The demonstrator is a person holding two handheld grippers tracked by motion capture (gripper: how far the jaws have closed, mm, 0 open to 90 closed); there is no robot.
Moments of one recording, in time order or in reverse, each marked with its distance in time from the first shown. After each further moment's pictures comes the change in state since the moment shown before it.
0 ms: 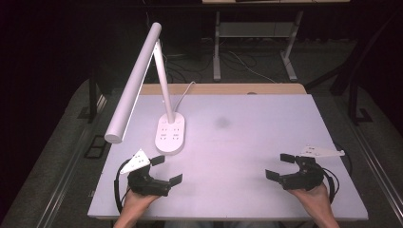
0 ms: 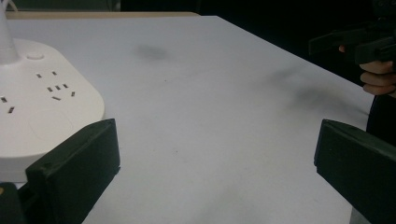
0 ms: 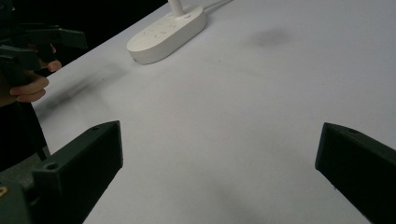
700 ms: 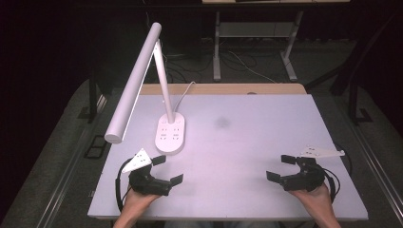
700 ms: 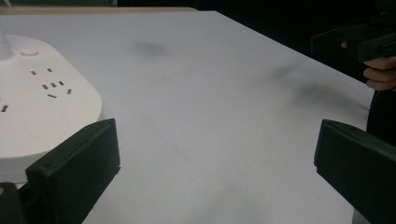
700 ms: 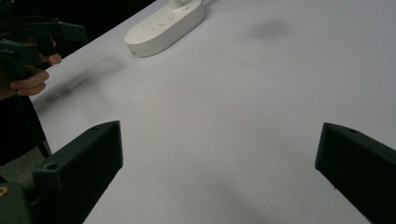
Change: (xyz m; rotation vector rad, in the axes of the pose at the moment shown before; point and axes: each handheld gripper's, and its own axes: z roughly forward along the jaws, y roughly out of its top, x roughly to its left) left arm 0.002 0.000 0.004 0.018 -0.012 0.005; right arm 0.000 -0.001 -0.002 0.029 -0.005 -0.003
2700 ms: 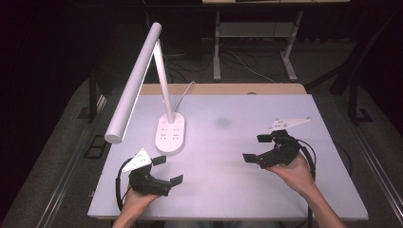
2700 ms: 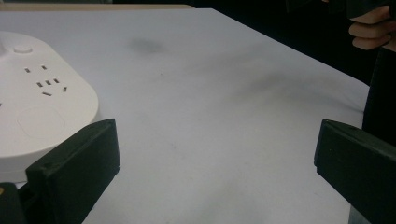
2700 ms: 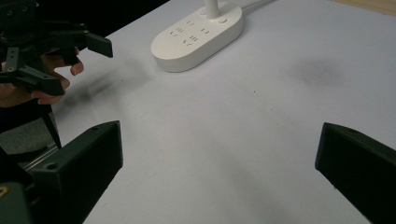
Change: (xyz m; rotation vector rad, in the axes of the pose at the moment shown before) left arm 0.002 -0.001 0.000 0.000 -0.013 -0.003; right arm 0.027 0.084 0.048 0.135 0.074 -0.122
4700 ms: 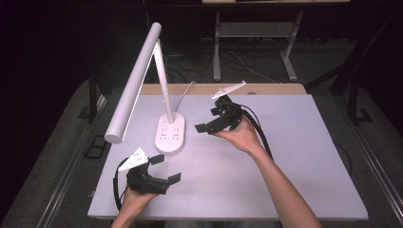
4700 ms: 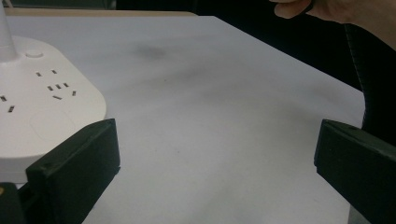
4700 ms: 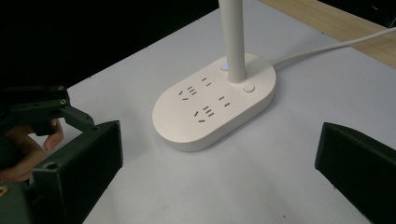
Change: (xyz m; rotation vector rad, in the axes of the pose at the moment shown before) left arm 0.003 0.002 -0.005 -0.022 0.003 -0.024; right arm 0.009 0.112 0.117 0.058 0.062 -0.082
